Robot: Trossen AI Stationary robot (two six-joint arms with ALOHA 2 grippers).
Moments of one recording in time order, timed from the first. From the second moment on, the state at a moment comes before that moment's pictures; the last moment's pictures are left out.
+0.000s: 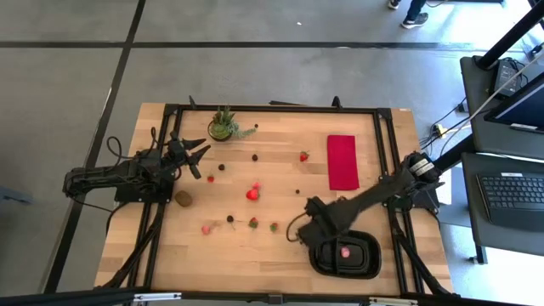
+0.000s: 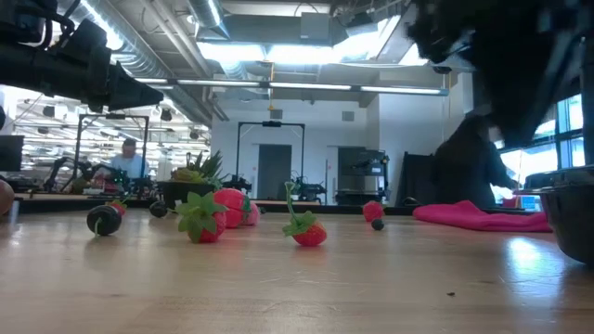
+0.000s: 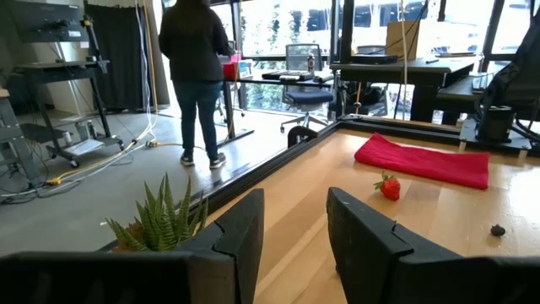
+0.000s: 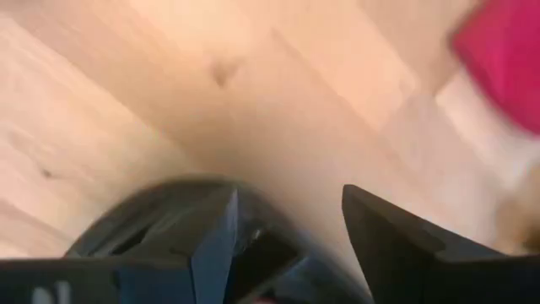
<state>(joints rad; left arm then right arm) 0.13 0.00 0.05 -0.07 -0.51 0.01 0.46 1.87 1.45 -1.22 0.12 1.27</state>
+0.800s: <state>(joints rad) 0.13 0.00 0.05 -0.07 -0.51 0.01 0.05 1.87 1.45 -1.00 0.14 0.76</state>
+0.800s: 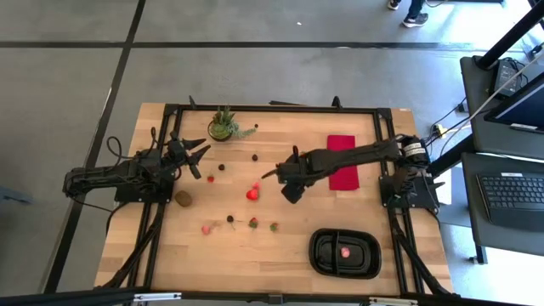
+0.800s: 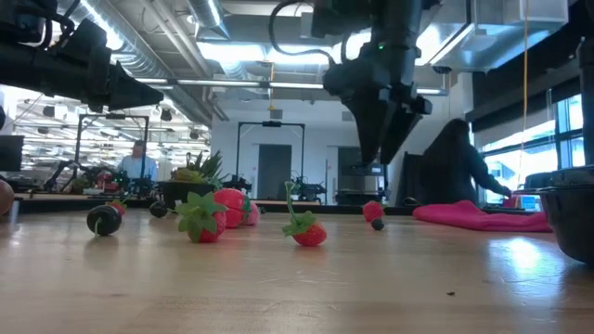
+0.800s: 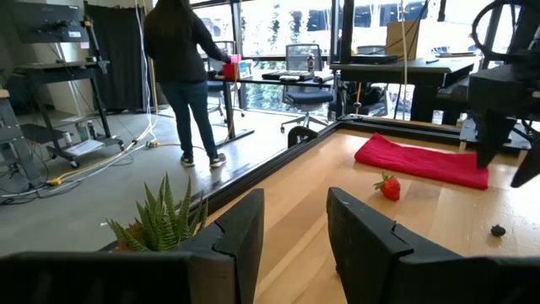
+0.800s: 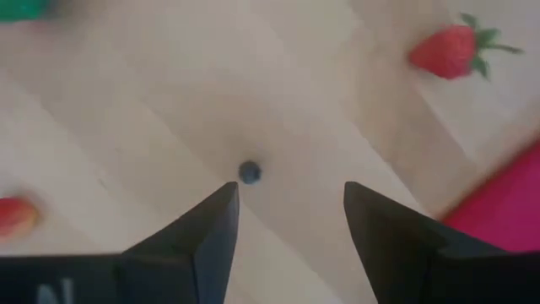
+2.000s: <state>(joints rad) 0.13 0.00 0.06 -0.07 -0.51 0.01 0.03 1.86 1.20 -0.66 0.07 0.75</state>
